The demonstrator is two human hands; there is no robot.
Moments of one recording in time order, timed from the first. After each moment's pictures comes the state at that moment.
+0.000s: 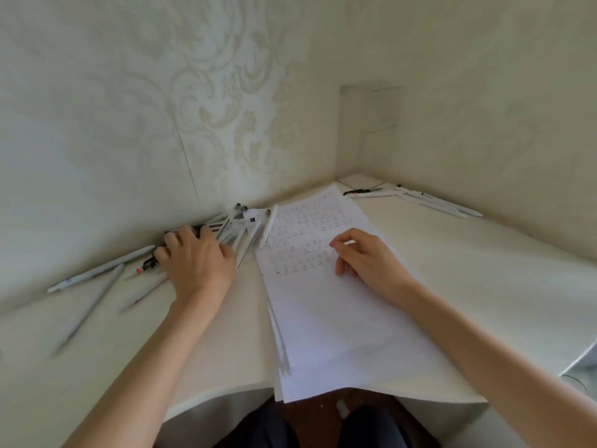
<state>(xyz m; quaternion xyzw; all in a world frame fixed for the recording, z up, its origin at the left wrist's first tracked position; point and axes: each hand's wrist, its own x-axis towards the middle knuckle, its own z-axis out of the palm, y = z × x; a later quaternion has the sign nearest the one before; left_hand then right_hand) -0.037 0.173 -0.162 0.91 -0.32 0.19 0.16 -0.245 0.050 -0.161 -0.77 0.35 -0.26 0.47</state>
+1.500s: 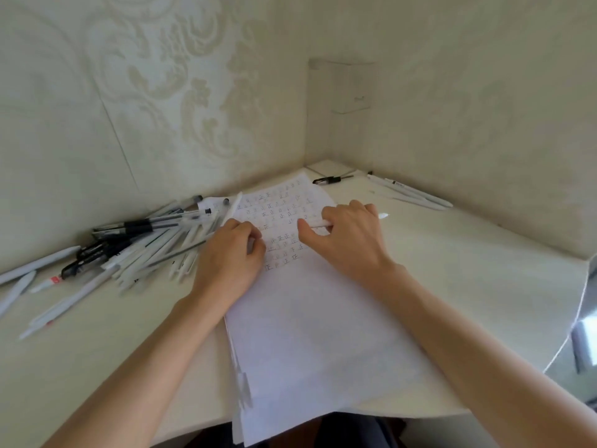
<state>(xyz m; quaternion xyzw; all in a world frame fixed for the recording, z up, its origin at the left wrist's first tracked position) -0.080 0.117 -0.173 0.78 -0.53 -0.01 0.33 -0.228 0.017 -0.163 -0.86 0.42 -0.30 0.01</state>
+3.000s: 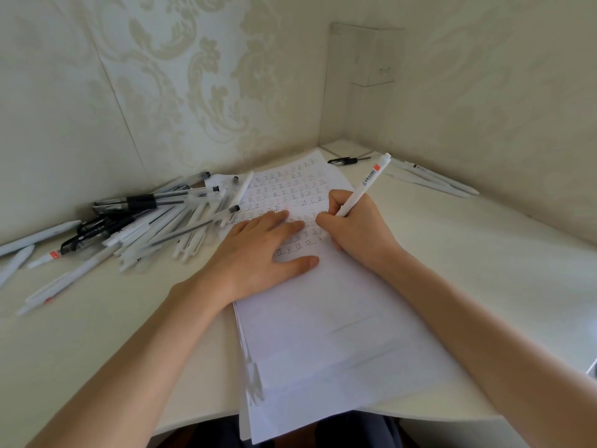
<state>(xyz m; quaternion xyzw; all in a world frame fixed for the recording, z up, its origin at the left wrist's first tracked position) -0.084 0.123 -0.176 0.73 -0.66 -0.09 0.14 -0.221 0.020 -0.166 -0.78 0.37 -0.34 0.39</state>
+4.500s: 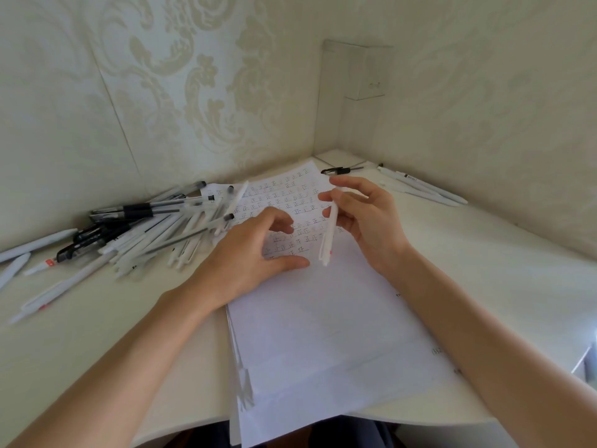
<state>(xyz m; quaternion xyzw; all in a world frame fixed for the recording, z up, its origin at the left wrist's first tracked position) -0.084 0.126 -0.168 0.66 -0.64 -0.14 0.37 -0.237 0.010 -0.152 -0.57 0.28 -0.44 0.63</state>
